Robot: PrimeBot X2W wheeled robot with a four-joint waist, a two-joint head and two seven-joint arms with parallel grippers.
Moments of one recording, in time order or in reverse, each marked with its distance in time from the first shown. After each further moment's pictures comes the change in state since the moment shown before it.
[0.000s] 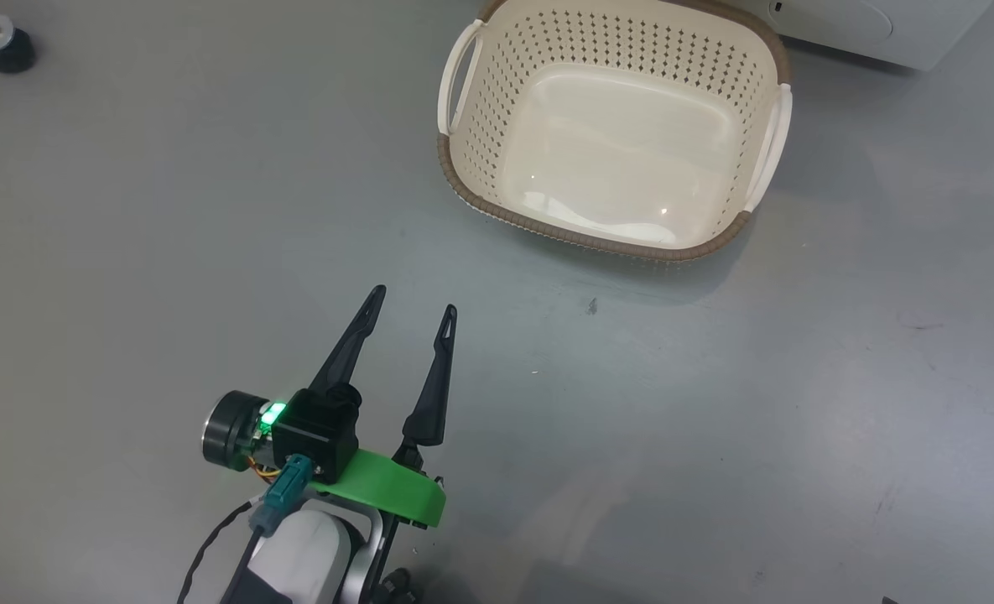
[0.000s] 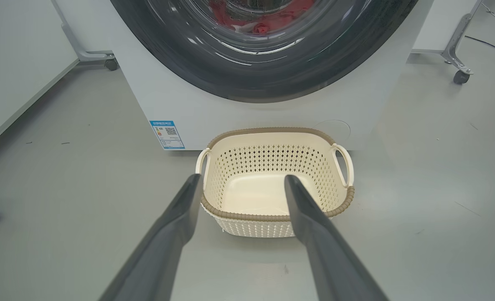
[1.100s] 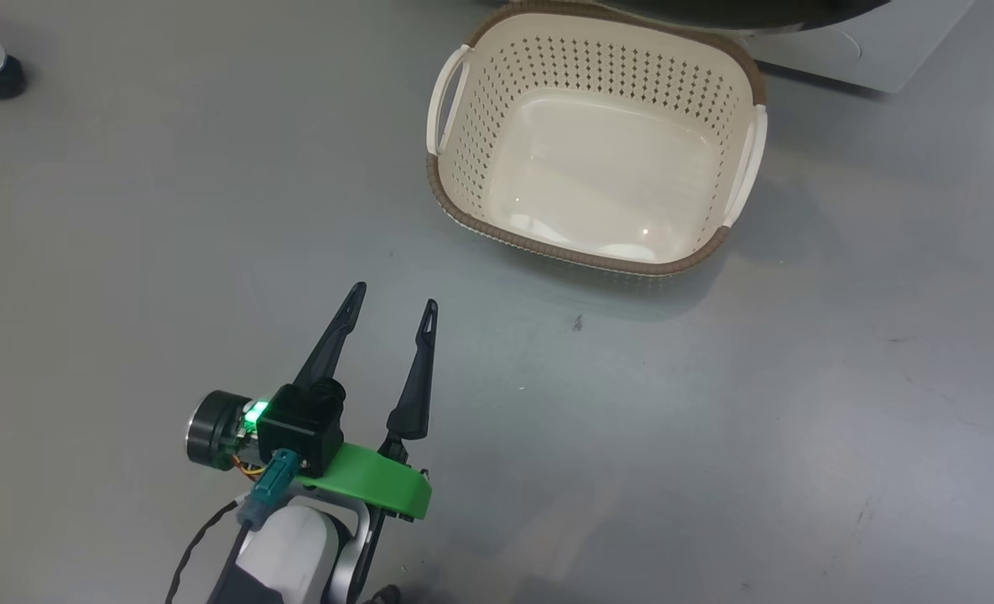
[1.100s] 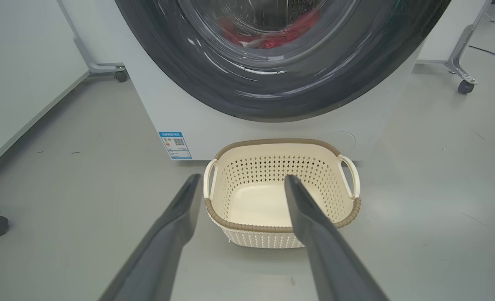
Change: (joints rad) left arm -0.001 0.000 0.035 0.020 0.011 0.000 0.000; right arm 0.049 0.016 0.003 0.066 0.053 0.014 0.105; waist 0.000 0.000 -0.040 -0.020
